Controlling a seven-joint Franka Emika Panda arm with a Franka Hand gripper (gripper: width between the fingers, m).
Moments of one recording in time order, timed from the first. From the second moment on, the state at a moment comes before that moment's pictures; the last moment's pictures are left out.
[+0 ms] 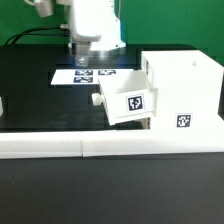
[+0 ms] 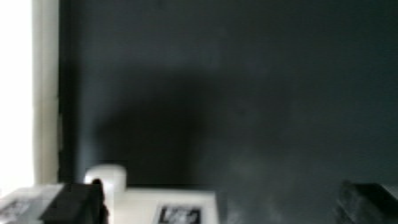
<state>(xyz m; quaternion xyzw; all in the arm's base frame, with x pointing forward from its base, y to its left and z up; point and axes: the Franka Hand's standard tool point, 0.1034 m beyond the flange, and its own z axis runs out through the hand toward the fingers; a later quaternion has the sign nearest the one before) 0.551 -0.067 0.107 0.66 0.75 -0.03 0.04</state>
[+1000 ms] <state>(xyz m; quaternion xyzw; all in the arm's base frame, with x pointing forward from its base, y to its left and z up) 0.535 -0.074 0.066 0.66 0.74 0.01 -0.07</state>
